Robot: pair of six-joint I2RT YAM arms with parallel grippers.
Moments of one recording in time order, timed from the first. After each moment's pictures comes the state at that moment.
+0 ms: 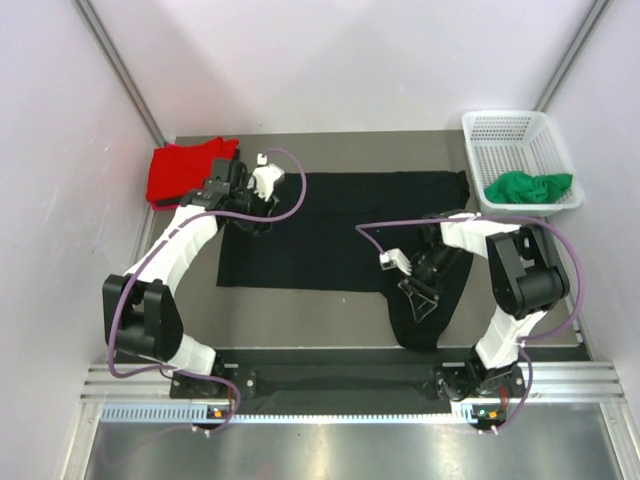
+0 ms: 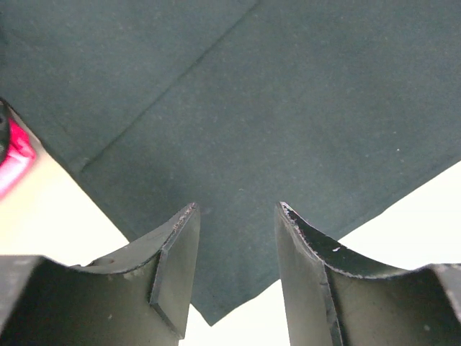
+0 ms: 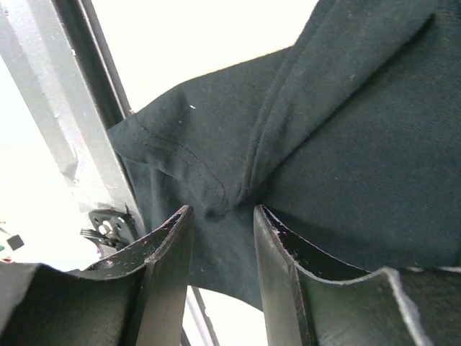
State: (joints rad) left arm -0.21 1.49 1.21 -0.62 0.28 0.39; right arm 0.31 1.76 0.98 -1.10 -0.59 -0.97
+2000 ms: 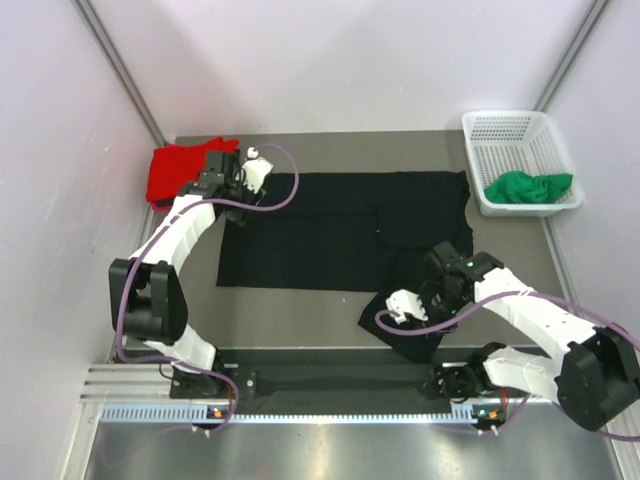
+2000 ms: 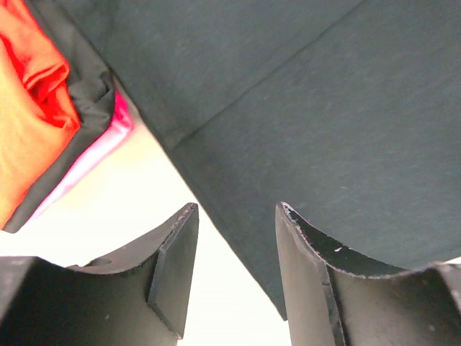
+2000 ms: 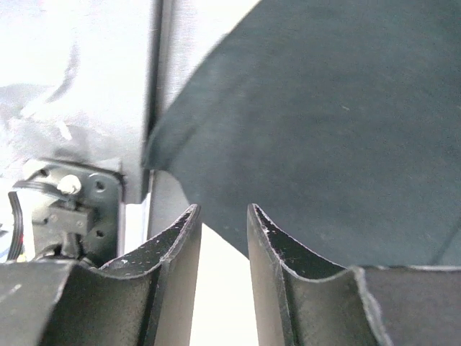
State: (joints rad) left arm -0.14 1.59 1.27 -0.58 0.10 0.50; right arm 0.51 1.10 0.67 -1.07 -0.47 -1.21
